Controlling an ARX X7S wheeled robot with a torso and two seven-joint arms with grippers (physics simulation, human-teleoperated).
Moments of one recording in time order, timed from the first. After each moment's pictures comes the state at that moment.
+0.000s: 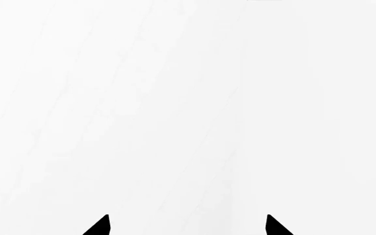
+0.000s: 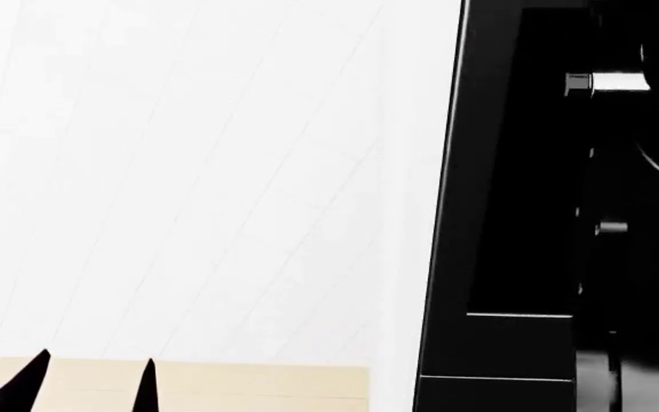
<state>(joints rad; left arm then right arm) -0.07 -0.35 0.40 0.12 -0.33 0.07 -0.33 1.78 0.17 -0.24 0.12 0.08 0.84 0.12</state>
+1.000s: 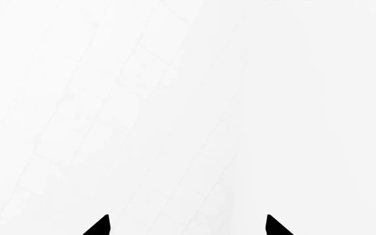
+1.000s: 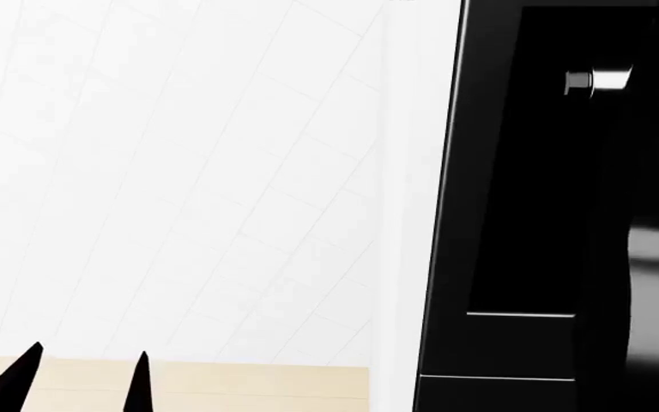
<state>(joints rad) -0.08 -0.37 0.40 0.15 -0.35 0.06 -0.34 1.96 0.14 -0.05 0.66 0.28 0.53 0.14</state>
